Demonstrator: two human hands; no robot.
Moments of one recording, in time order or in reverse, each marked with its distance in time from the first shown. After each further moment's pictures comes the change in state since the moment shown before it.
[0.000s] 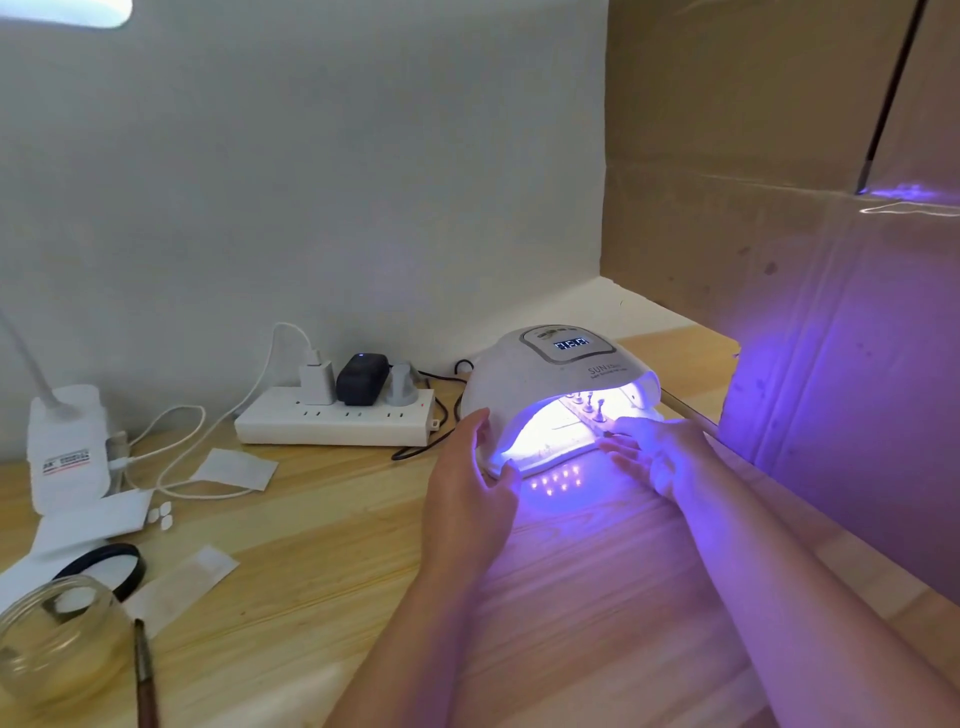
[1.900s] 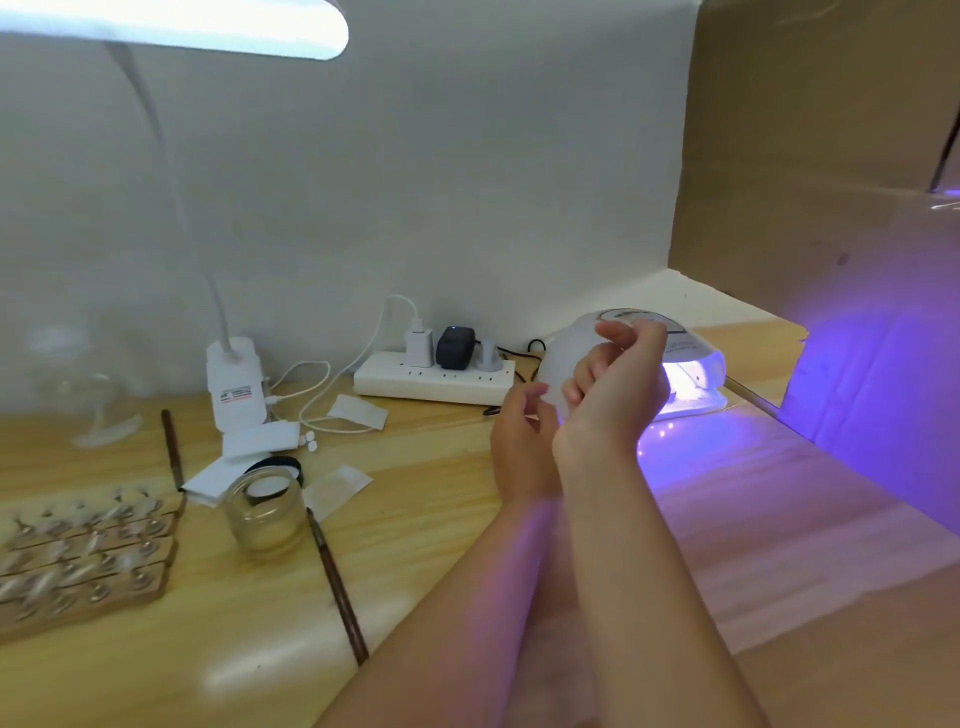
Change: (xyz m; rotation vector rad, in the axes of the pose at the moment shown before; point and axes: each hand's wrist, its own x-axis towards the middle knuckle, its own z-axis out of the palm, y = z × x) left_hand -0.021 0.022 -0.034 -0.323 0.173 -0.164; right_hand -0.174 -0.001 0.115 0.747 -0.001 -0.331
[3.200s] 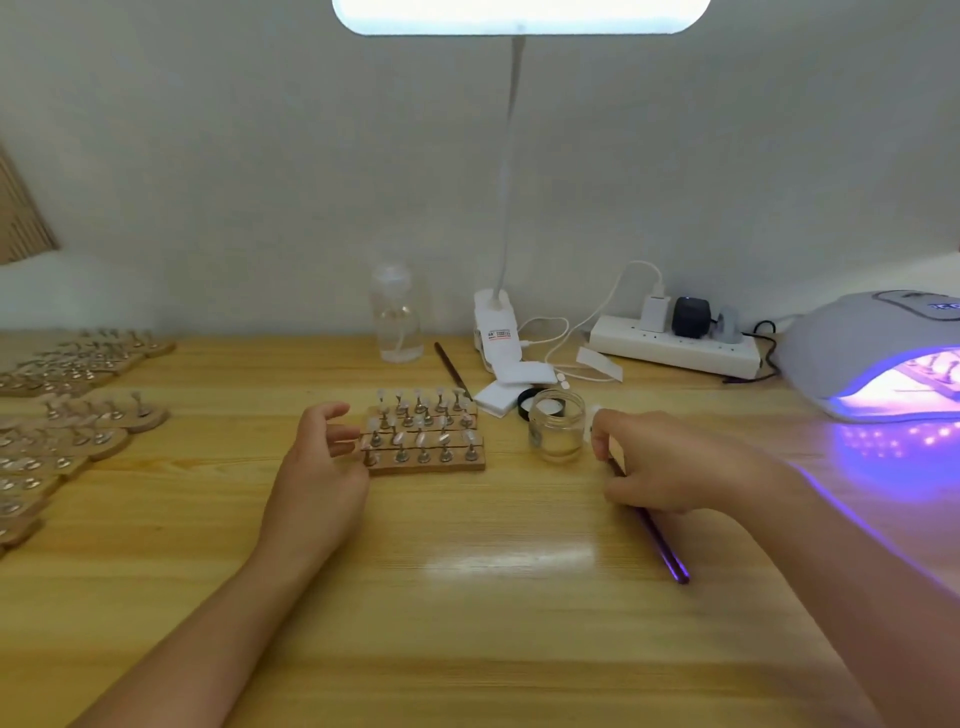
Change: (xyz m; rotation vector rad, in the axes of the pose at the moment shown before) left_hand -0.071 0.026 -0.368 0.667 0.366 0.052; right_hand -0.096 0.087 0.006 -1.973 -1.411 -0.253
